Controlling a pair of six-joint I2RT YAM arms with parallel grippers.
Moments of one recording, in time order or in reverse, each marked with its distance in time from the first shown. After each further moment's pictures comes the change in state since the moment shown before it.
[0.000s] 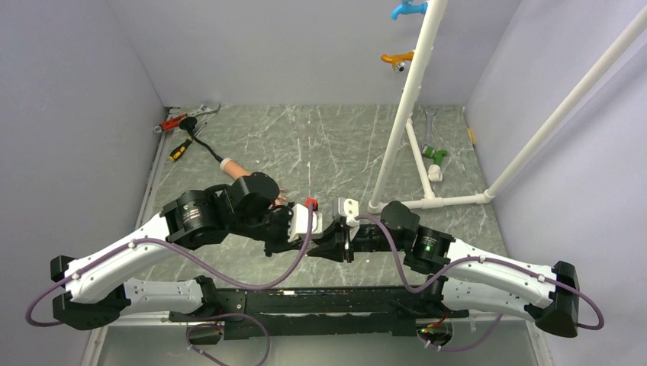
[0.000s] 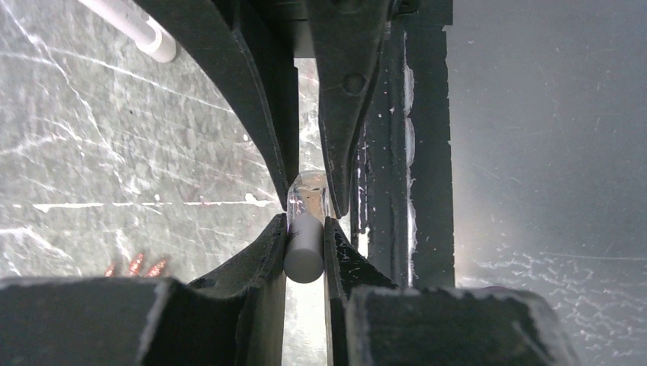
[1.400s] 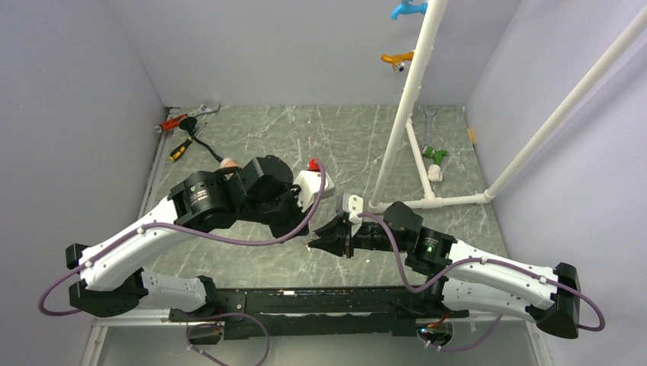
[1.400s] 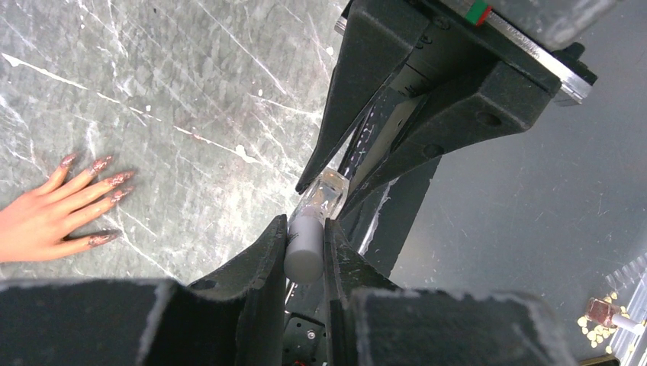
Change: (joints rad) left arm 0.001 0.171 0.274 -0.183 -0.225 -0.417; right arm -0.001 -0.018 -0.014 0.015 0.110 -0.010
